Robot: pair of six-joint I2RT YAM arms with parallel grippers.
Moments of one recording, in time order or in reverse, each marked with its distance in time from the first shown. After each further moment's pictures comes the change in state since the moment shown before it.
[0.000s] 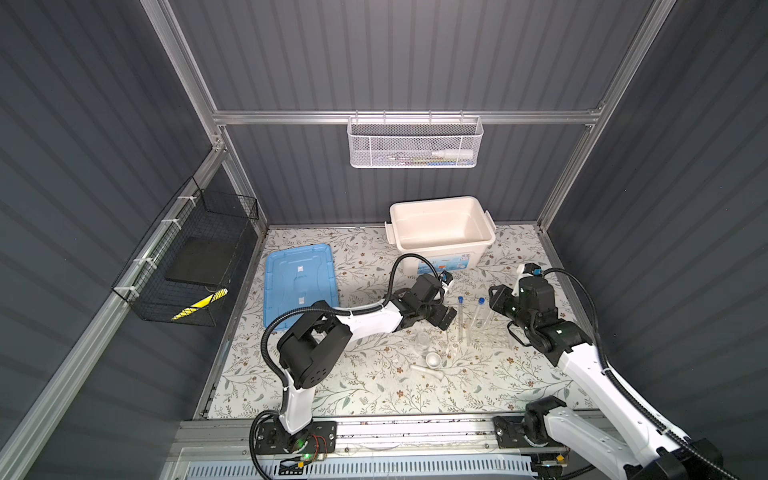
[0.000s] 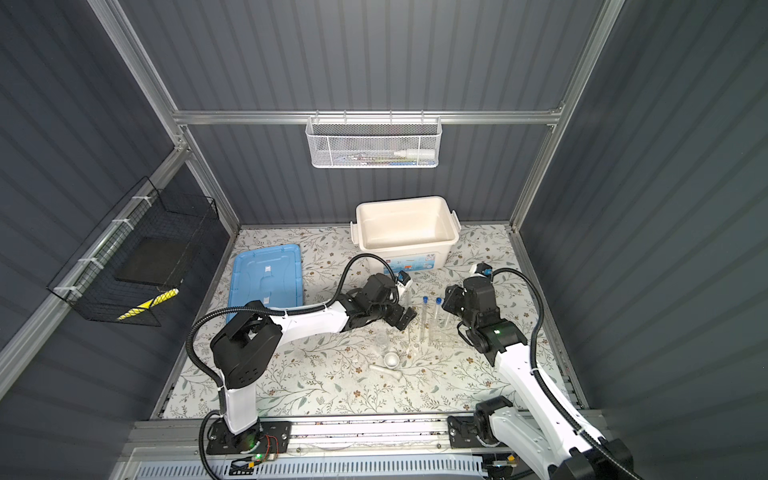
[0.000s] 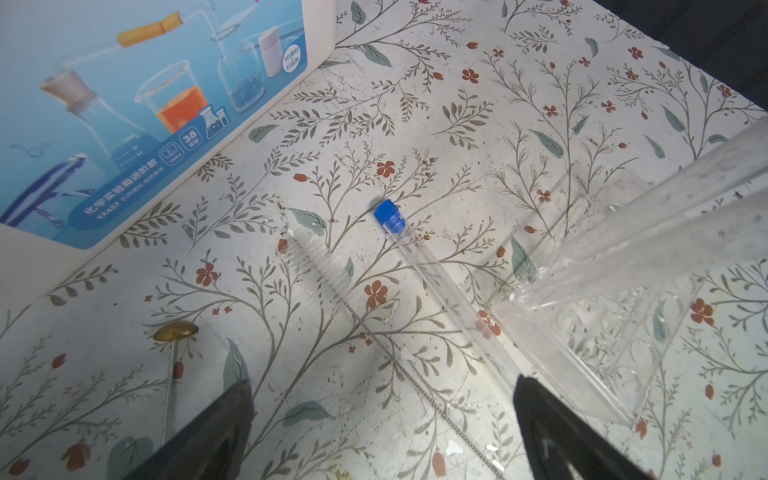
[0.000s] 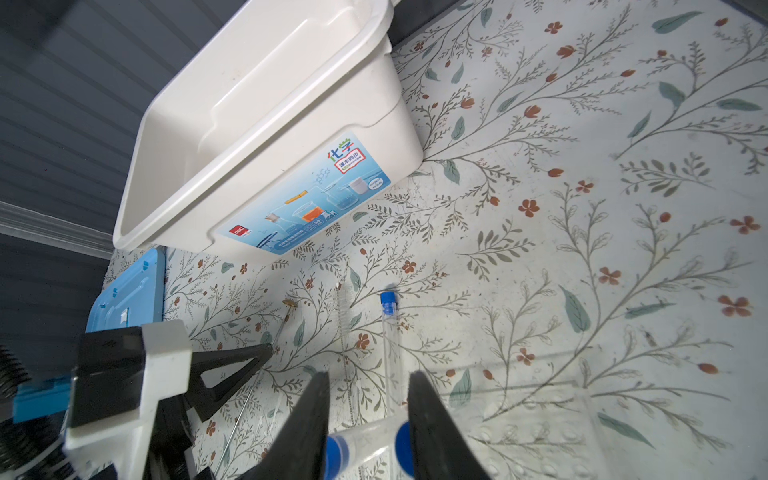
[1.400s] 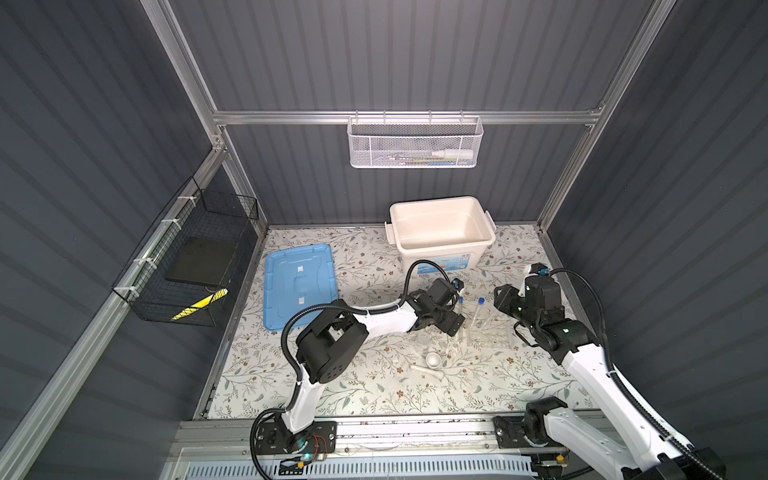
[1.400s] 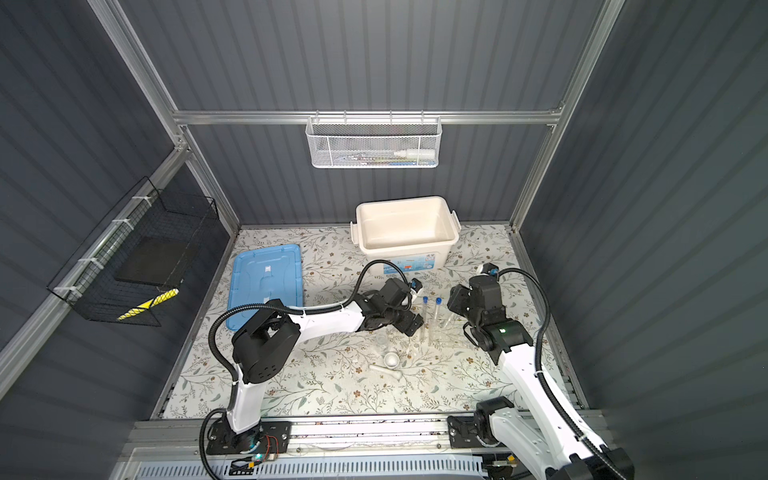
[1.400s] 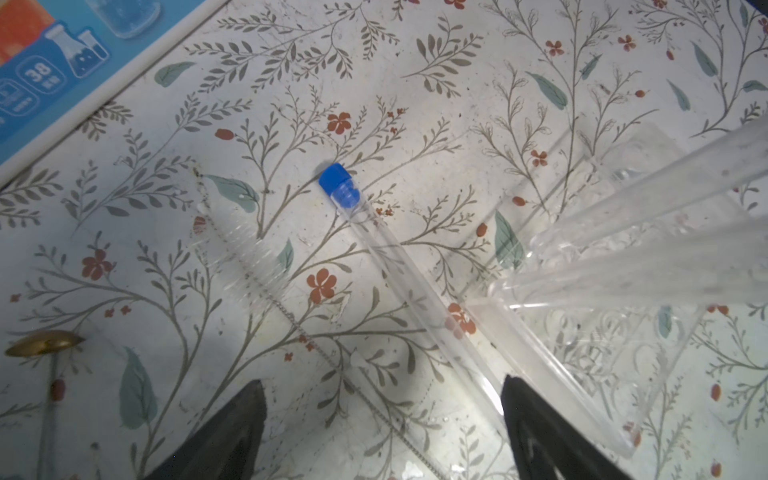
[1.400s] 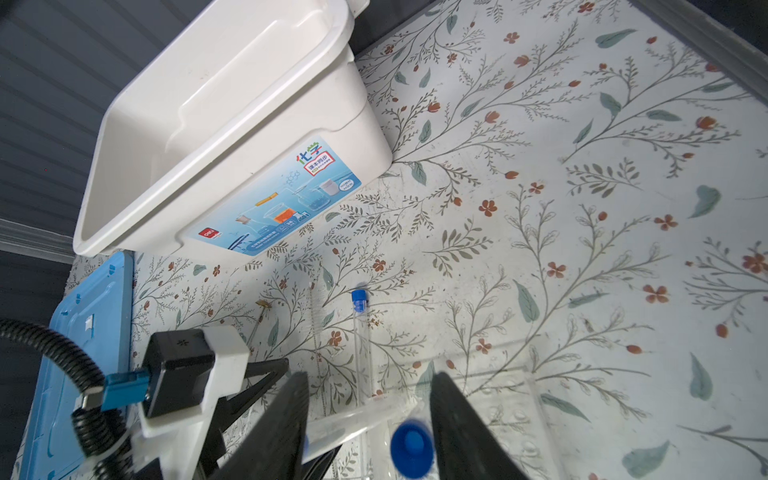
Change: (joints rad) left arm -0.056 0.129 0.159 -0.150 -0.003 -0.042; right arm -0.053 -0.016 0.035 -0.101 0.010 -0.043
